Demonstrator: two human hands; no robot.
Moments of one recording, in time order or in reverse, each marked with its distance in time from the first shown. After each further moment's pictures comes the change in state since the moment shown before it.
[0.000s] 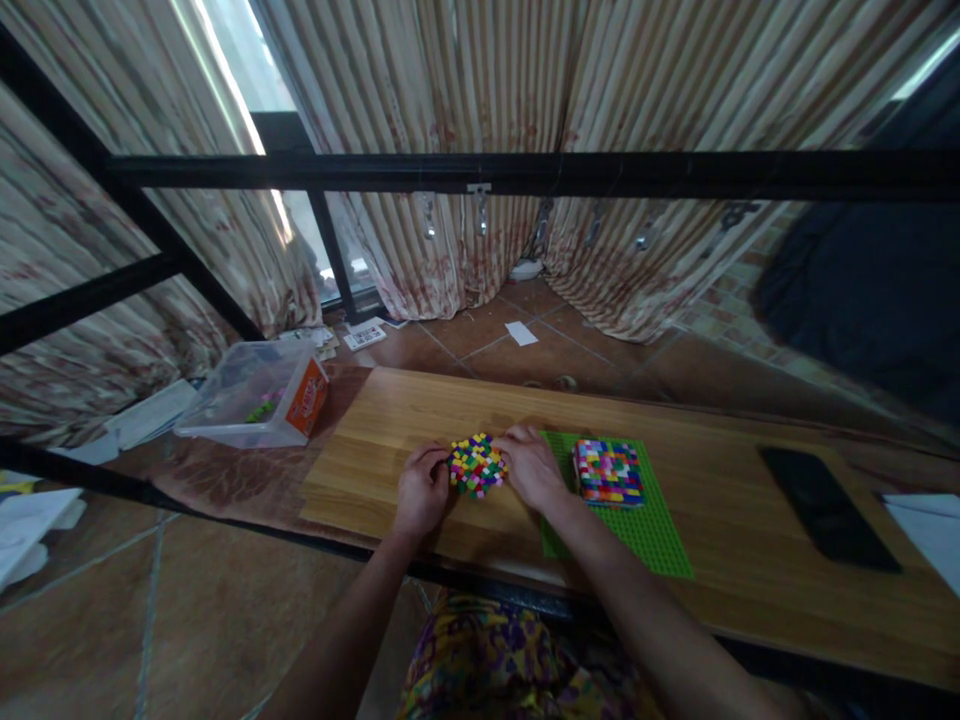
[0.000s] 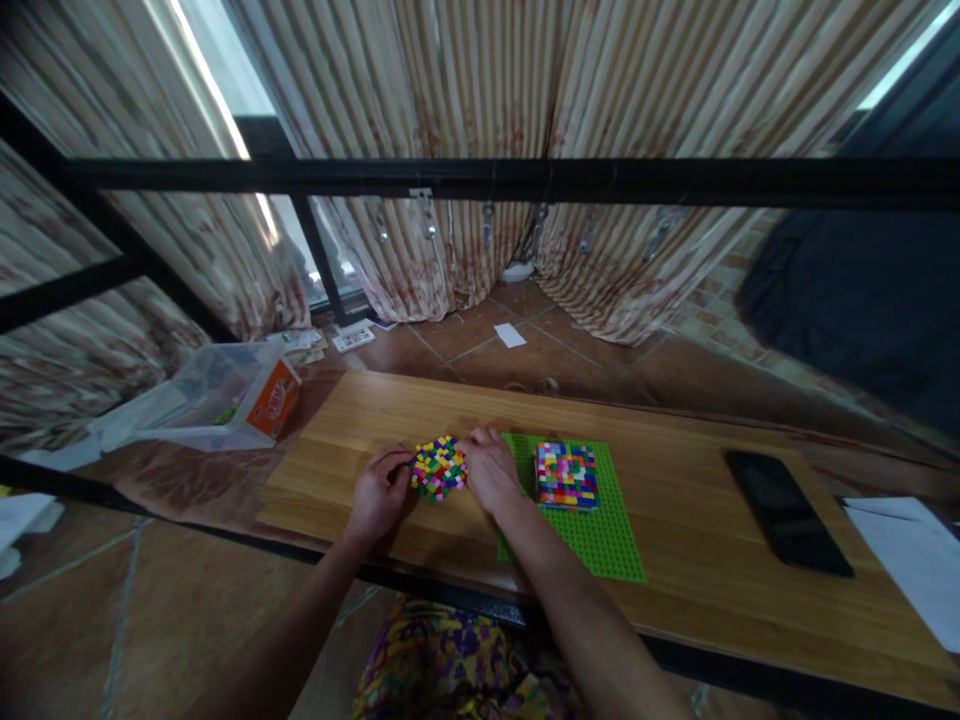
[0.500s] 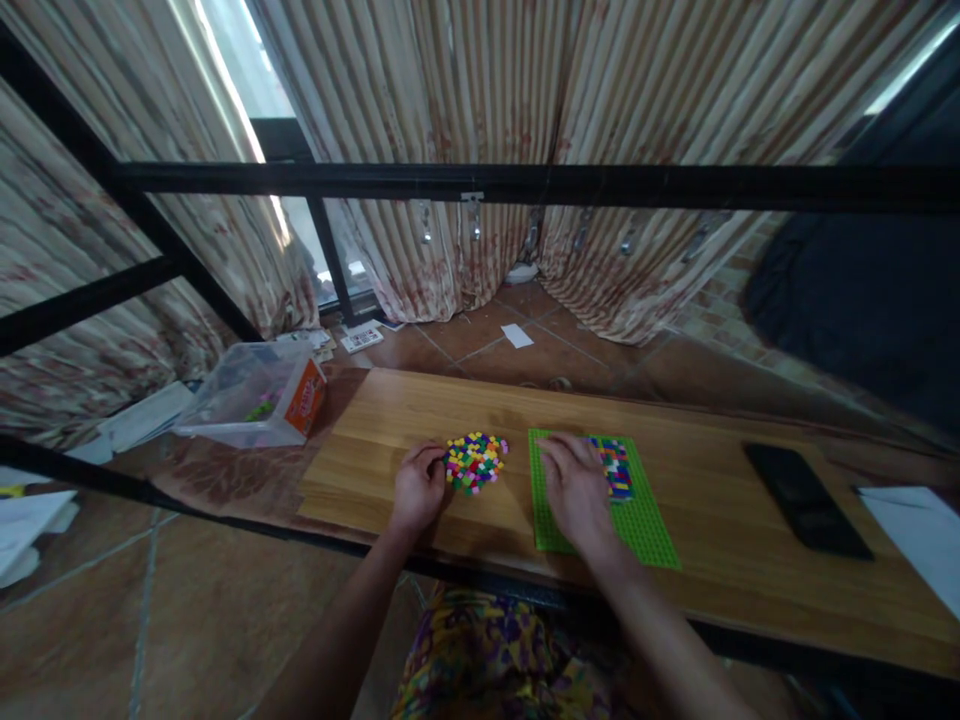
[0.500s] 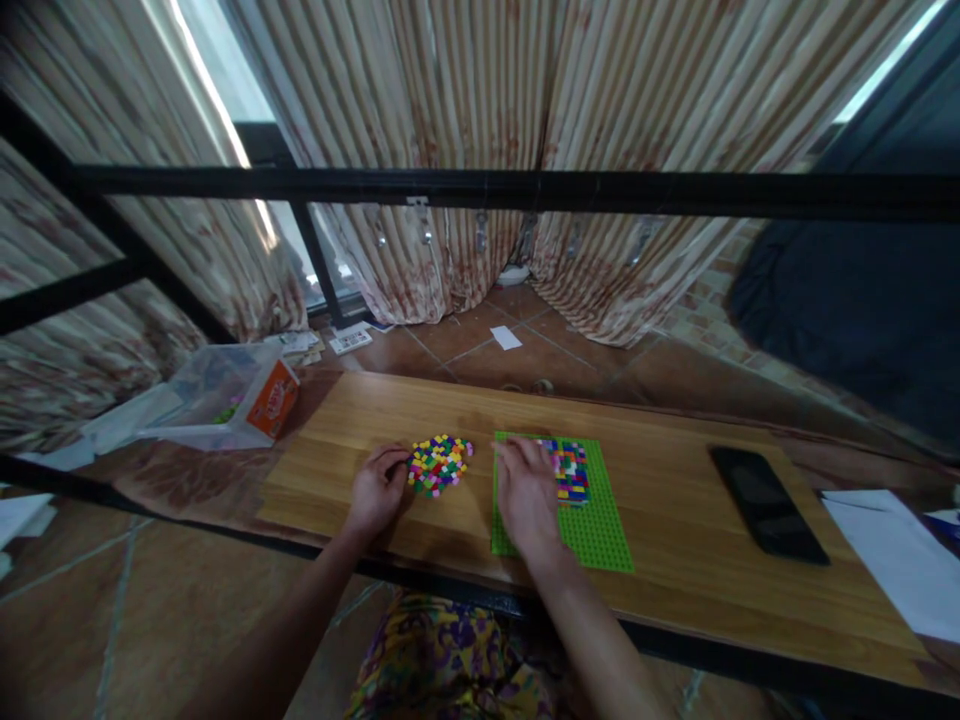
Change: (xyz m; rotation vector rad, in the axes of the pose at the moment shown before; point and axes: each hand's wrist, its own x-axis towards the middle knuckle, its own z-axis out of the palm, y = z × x) left_hand 0.000 0.000 0.000 -0.002 0.003 0.000; right_hand -0.063 0.005 -0.035 0.056 0.467 0.138
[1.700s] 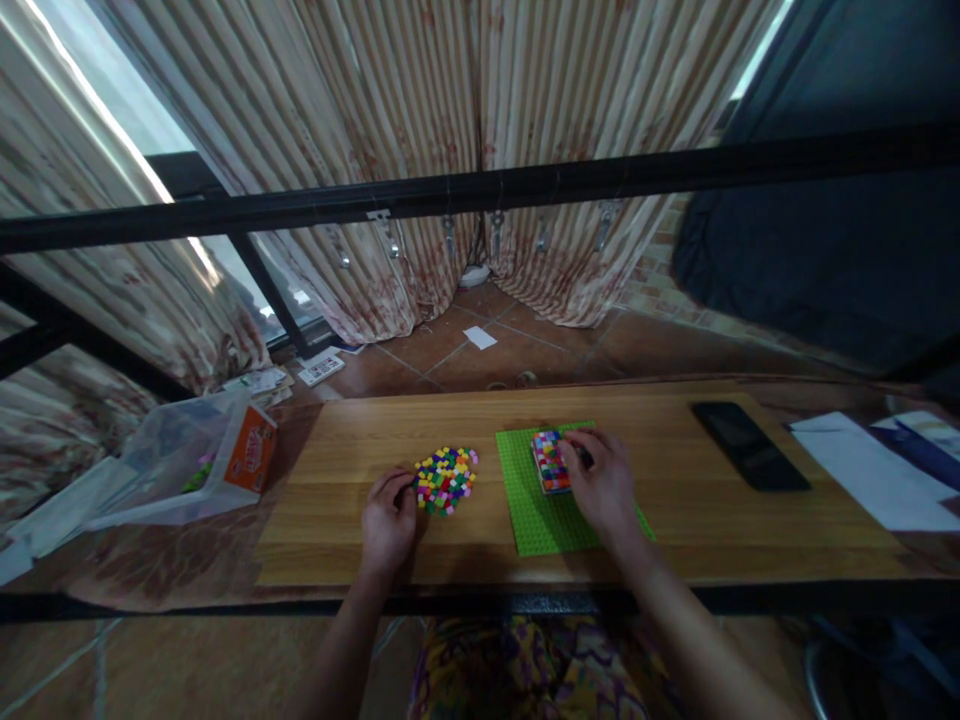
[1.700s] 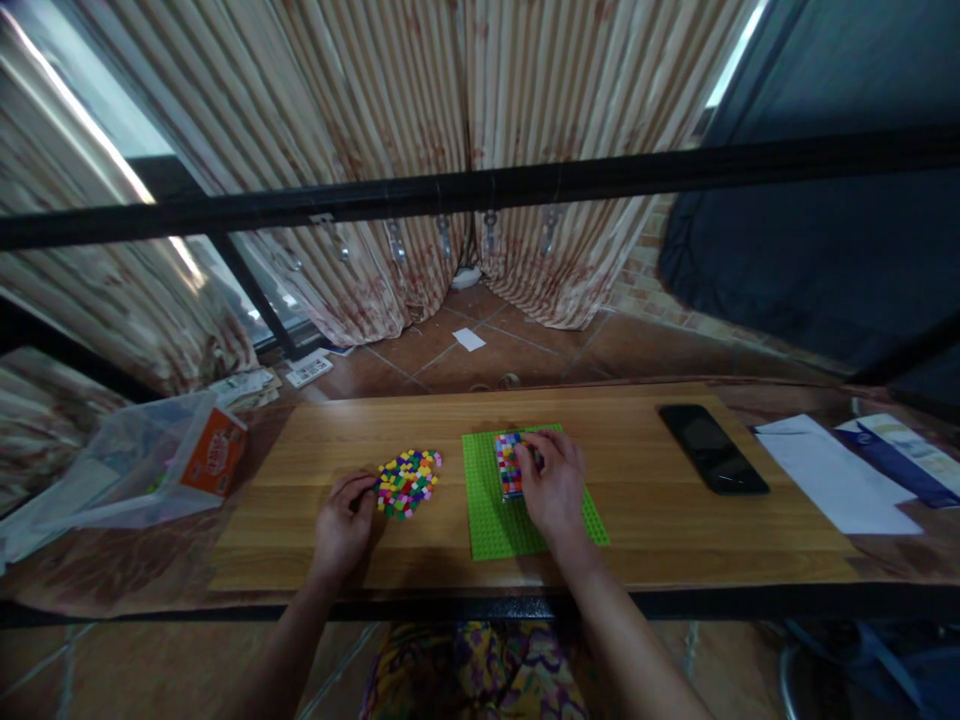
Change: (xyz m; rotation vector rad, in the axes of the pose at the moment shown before) left_hand 0.002 -0.011 0.001 0.004 -0.020 0.015; right_hand -0.011 0.059 -0.022 -0.009 0.241 0.284
